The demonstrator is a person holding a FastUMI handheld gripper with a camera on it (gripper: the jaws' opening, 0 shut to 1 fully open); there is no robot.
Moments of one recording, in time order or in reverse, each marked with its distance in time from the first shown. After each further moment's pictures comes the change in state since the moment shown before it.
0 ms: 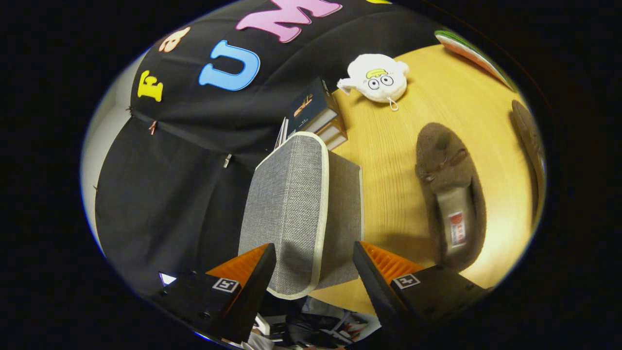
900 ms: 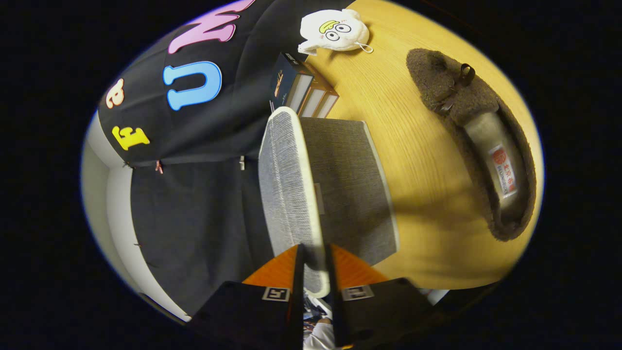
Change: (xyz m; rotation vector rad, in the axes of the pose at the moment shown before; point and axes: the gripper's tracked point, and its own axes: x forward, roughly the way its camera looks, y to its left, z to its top) arm 0.022 0.020 -0.016 0.303 0.162 0.133
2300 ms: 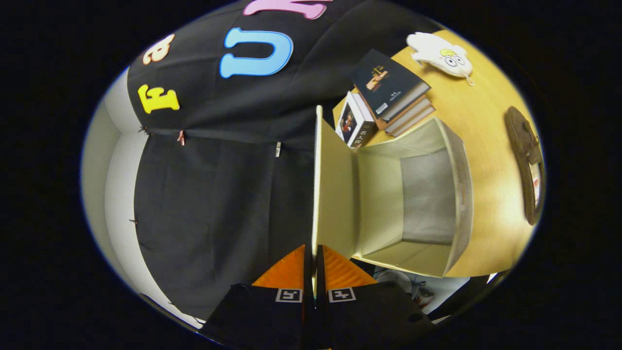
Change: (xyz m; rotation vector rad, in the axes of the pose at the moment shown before) arm 0.036 0.217 -0.043 -0.228 0.005 0.053
